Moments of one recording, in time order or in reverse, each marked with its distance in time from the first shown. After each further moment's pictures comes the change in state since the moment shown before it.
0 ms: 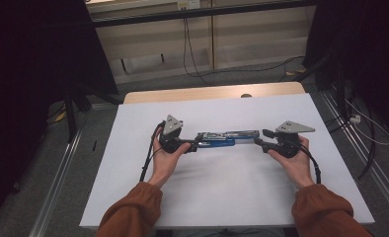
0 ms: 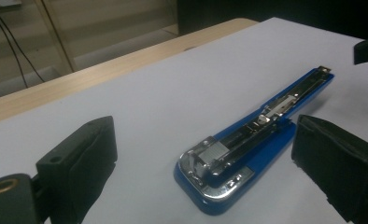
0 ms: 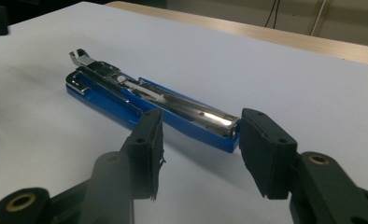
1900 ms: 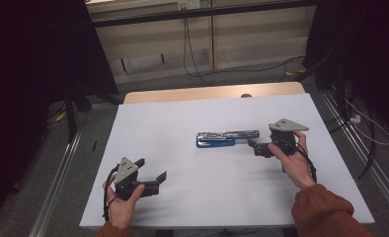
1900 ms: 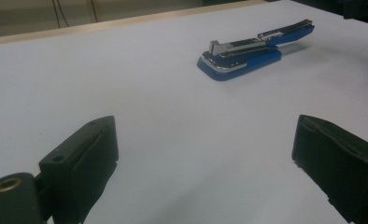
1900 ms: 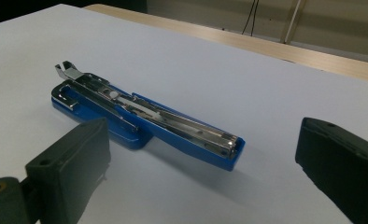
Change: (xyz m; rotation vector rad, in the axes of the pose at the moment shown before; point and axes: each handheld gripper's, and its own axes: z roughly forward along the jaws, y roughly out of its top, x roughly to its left) left arm -0.007 -0.074 -0.149 0.033 0.093 -0.084; right arm 0.016 0.013 0.001 -0.003 -0.107 -0.013
